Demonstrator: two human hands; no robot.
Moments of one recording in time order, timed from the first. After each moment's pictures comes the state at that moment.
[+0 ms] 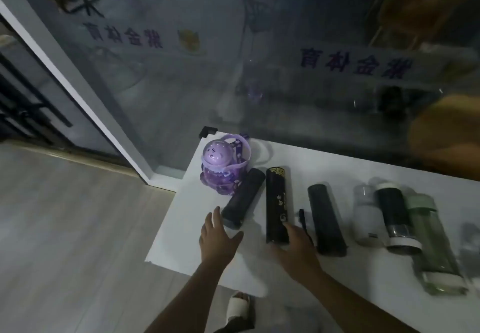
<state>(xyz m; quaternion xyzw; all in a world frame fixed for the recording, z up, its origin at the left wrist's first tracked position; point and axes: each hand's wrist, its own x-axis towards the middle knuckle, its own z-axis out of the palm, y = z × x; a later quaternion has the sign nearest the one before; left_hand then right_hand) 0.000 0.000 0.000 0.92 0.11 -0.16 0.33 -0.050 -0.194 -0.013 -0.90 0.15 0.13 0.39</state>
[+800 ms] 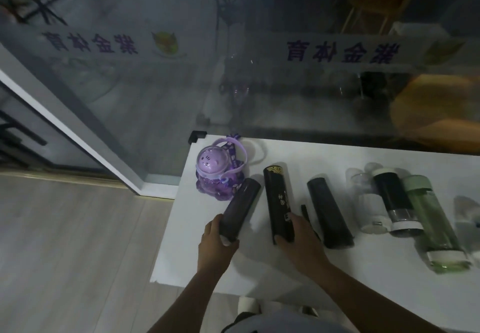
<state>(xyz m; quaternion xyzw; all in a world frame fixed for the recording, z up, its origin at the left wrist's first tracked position) 0.018 0.032 -0.007 0.90 0.04 -0.17 0.39 -0.032 -0.183 -0.003 -0.90 0.19 0.11 0.38</state>
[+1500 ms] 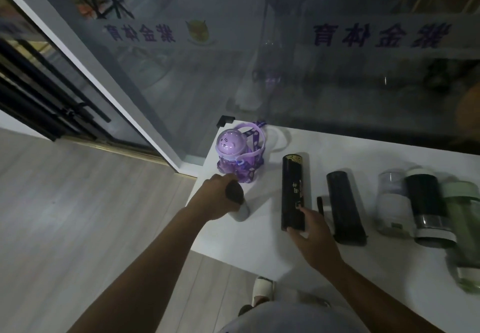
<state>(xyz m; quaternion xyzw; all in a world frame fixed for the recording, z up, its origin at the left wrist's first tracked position) 0.054 0.031 0.111 0.96 -0.06 -0.21 0.20 -0.052 -0.209 -0.016 -0.87 0.13 0.08 0.46</state>
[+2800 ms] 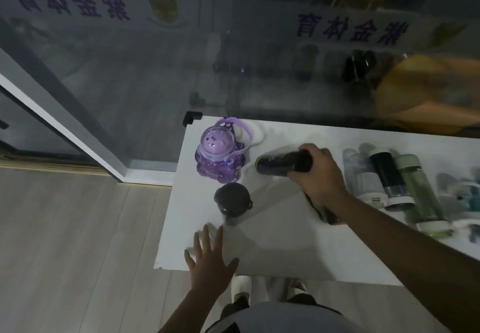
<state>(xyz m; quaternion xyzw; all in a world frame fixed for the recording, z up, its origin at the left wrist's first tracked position) -0.033 0.088 -0.054 0.96 -0.06 -0.26 0.10 0.037 -0.186 0.094 -0.92 0.23 -0.01 0.32</state>
